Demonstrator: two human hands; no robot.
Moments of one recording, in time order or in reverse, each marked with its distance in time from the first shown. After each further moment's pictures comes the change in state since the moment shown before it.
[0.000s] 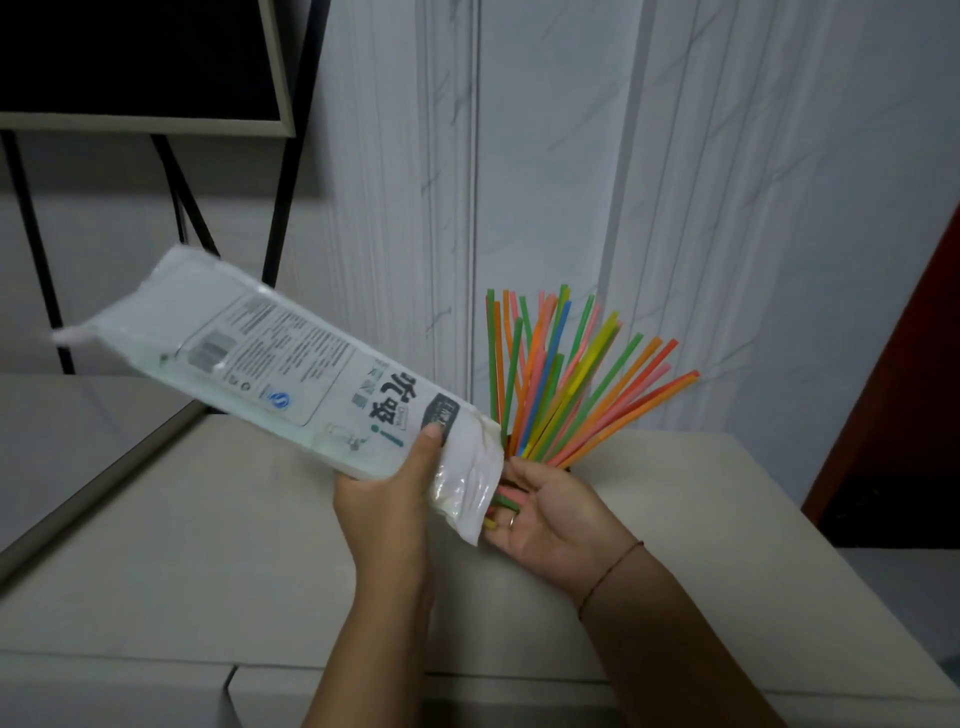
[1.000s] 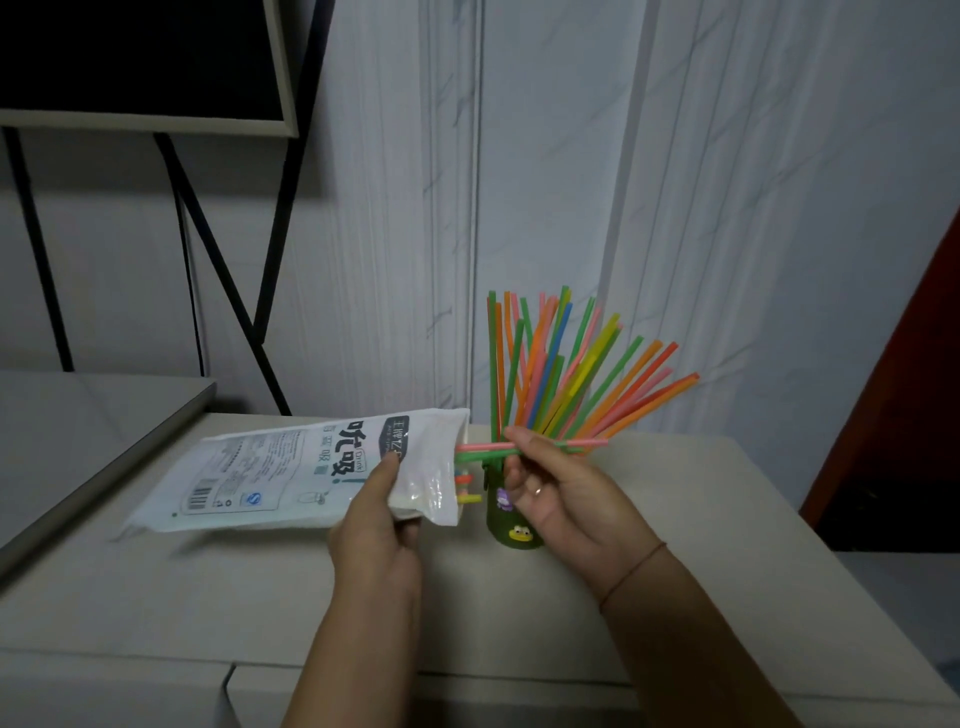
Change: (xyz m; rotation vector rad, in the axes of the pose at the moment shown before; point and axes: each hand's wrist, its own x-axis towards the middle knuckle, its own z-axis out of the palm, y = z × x) left_hand 0.011 -0.004 -0.005 -0.398 0.143 -0.470; right_hand -0.005 -0.015 -0.003 0.088 -0.028 -0.282
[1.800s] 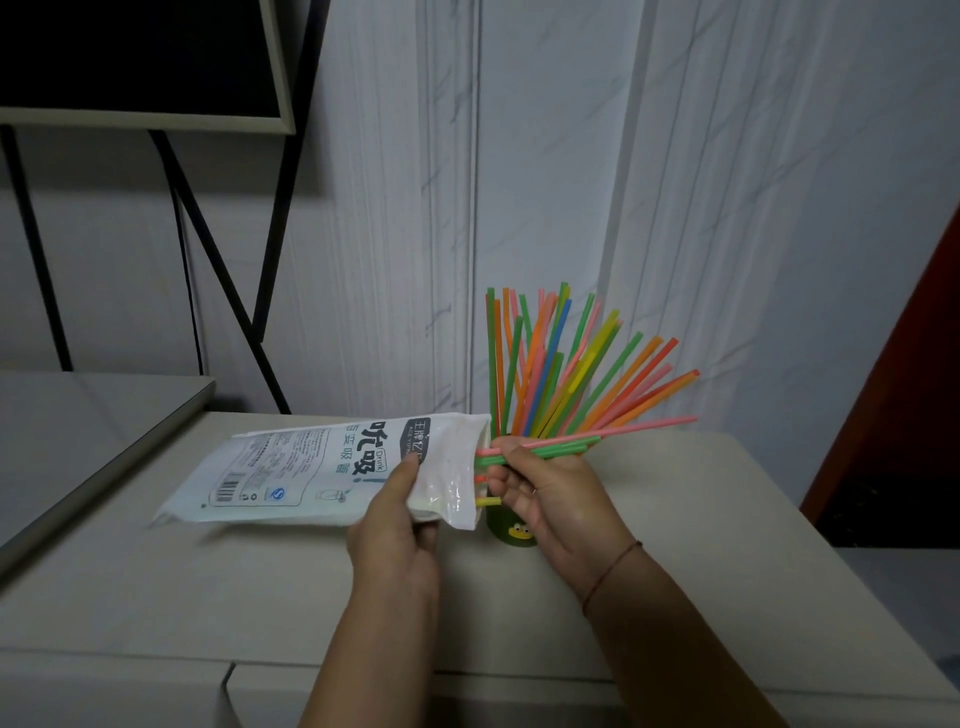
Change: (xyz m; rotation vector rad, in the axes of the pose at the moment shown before) left_hand -0.004 -0.013 0.005 0.016 0.006 -0.030; right_hand -0.002 0.013 0.006 -0.269 0.095 -0.117
